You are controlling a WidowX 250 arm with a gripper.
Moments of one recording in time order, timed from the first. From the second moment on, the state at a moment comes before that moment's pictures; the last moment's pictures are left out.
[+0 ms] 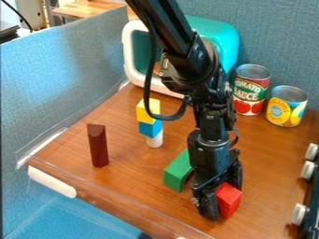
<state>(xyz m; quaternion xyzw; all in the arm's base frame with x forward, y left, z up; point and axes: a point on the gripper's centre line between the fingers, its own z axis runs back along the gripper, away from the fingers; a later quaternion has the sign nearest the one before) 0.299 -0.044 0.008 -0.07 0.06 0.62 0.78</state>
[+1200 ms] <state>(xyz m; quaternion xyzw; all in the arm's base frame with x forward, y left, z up) 0.309 0.047 0.082 -0.03 0.02 0.24 0.97</state>
